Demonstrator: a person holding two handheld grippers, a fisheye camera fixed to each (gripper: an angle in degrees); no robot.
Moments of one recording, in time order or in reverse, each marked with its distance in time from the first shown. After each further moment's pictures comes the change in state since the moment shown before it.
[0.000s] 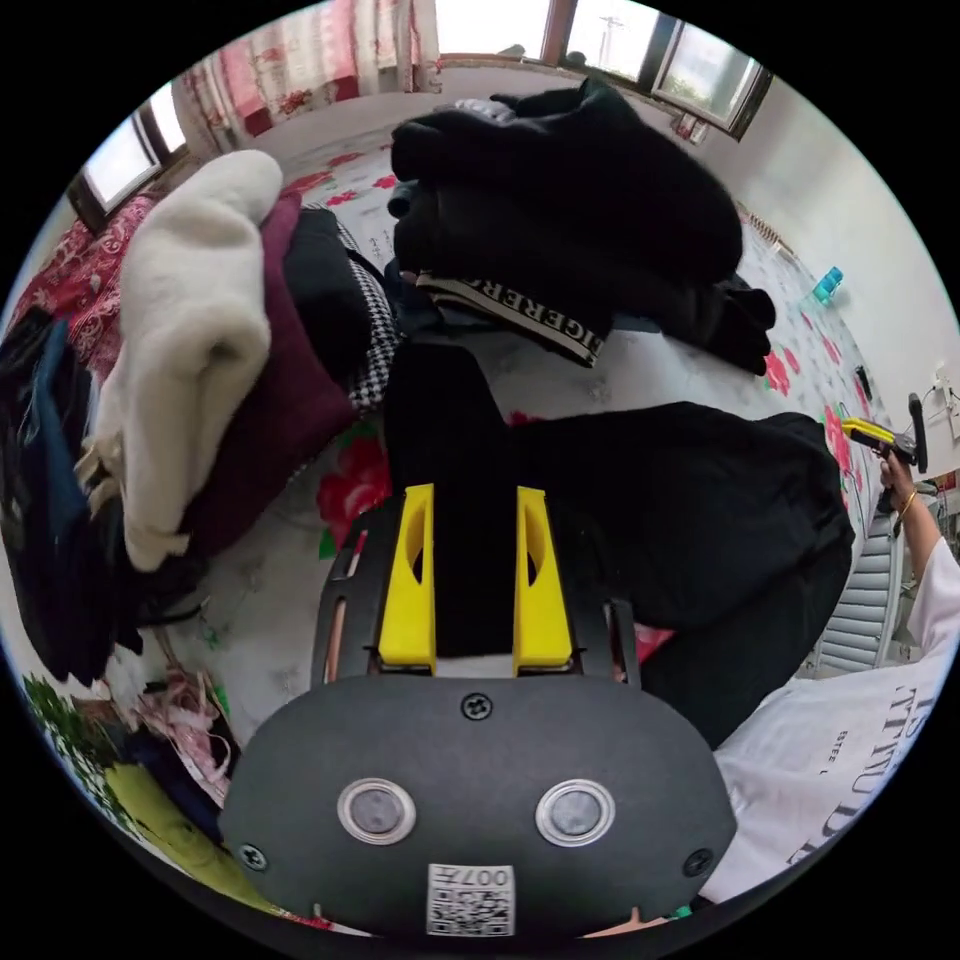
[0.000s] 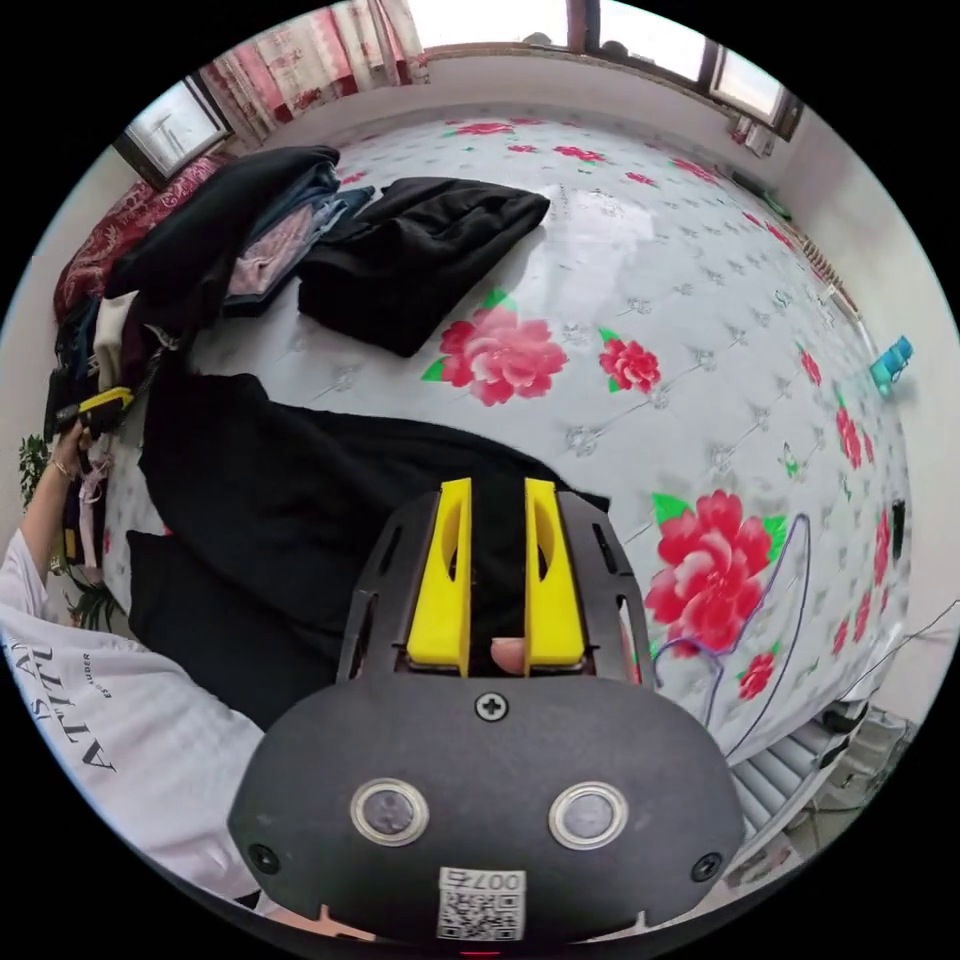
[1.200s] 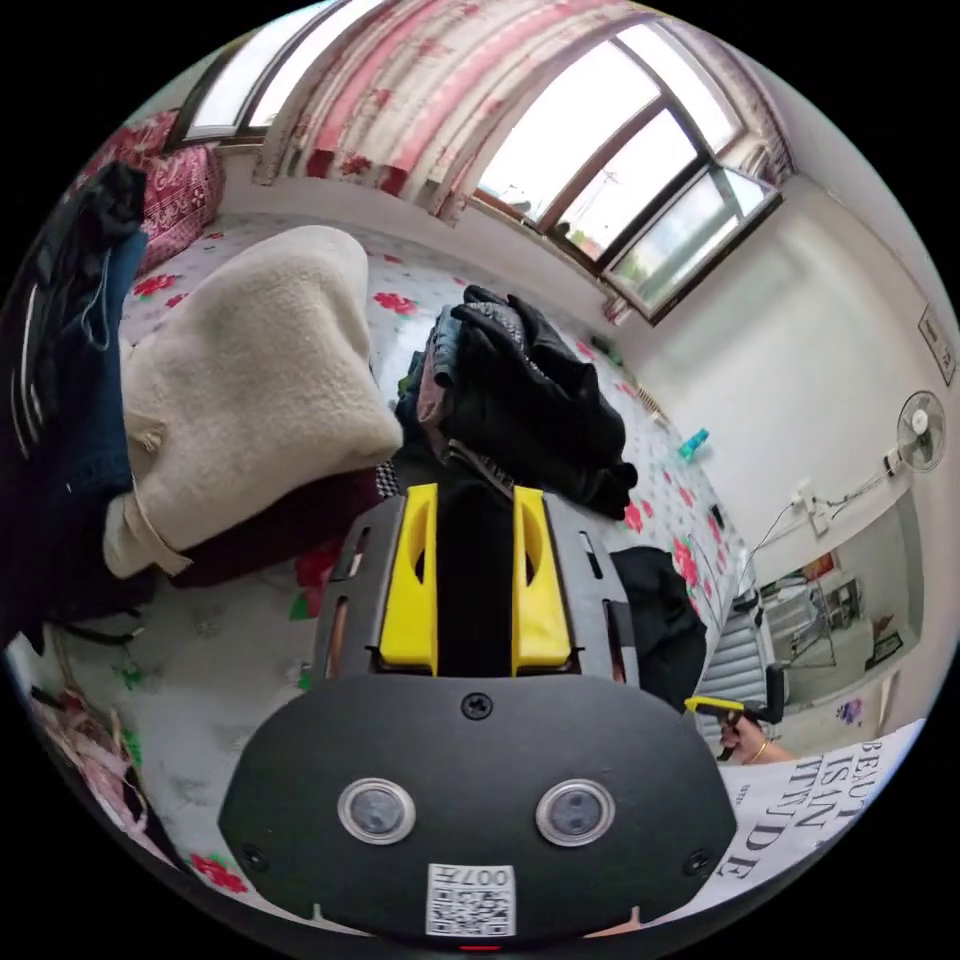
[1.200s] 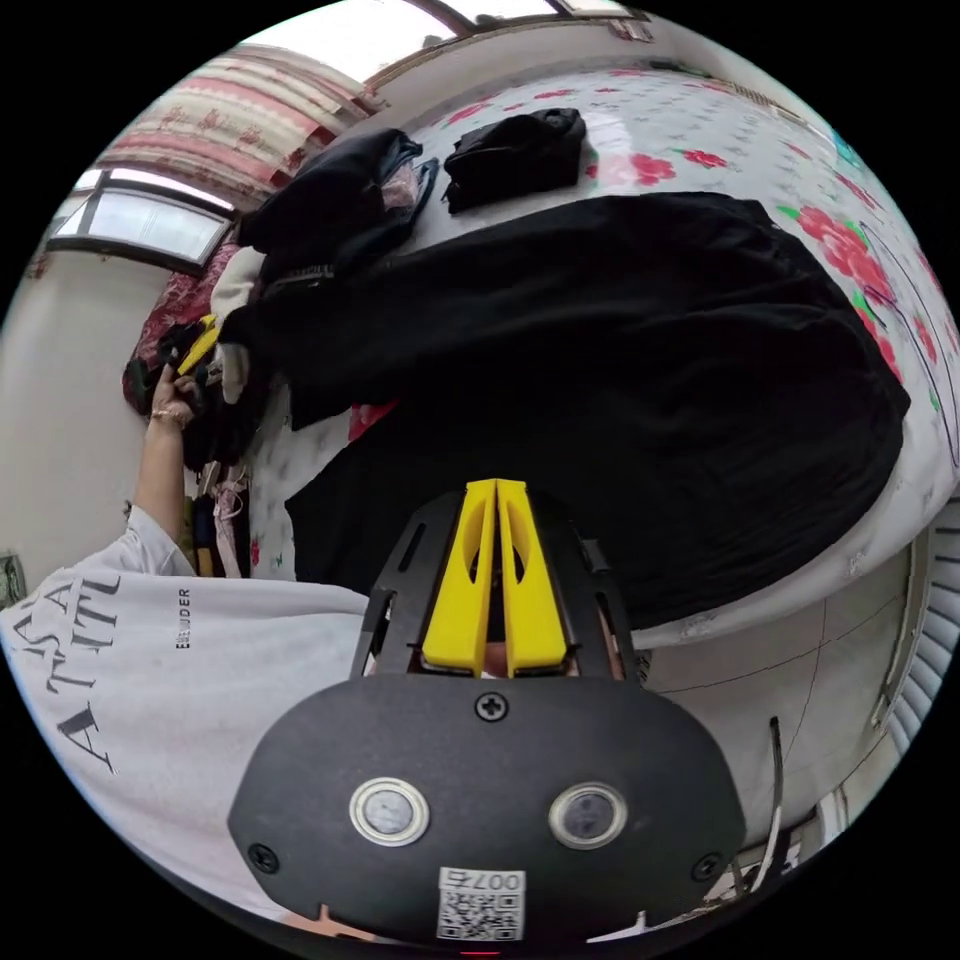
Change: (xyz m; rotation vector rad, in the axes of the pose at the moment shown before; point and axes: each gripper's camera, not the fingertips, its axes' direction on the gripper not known) left arm -0.167 0.094 -0.050 0.451 0.440 -0.173; right arm -0.197 0.254 0.014 0.047 -0.387 0.306
